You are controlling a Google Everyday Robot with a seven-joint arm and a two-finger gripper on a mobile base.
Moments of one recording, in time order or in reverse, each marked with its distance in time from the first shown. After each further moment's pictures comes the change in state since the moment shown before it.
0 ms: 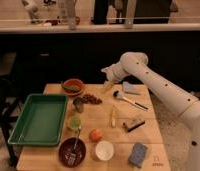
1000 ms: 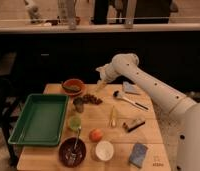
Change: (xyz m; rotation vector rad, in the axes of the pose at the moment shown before) arm -0.018 -0.013 0.029 0.039 0.000 0.019
